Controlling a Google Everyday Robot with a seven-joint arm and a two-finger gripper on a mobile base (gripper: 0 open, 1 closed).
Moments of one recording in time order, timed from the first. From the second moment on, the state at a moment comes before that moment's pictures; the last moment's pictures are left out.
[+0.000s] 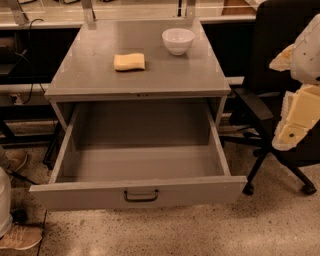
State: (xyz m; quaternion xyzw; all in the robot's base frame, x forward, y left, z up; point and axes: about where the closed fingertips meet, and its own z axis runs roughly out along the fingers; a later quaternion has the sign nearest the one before) arm 0.438 -0.217 0.976 -0.60 0.78 -0.03 0.16
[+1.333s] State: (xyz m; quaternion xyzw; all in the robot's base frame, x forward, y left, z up) arm 0.375 -0.196 0.796 -0.48 0.88 0.03 0.05
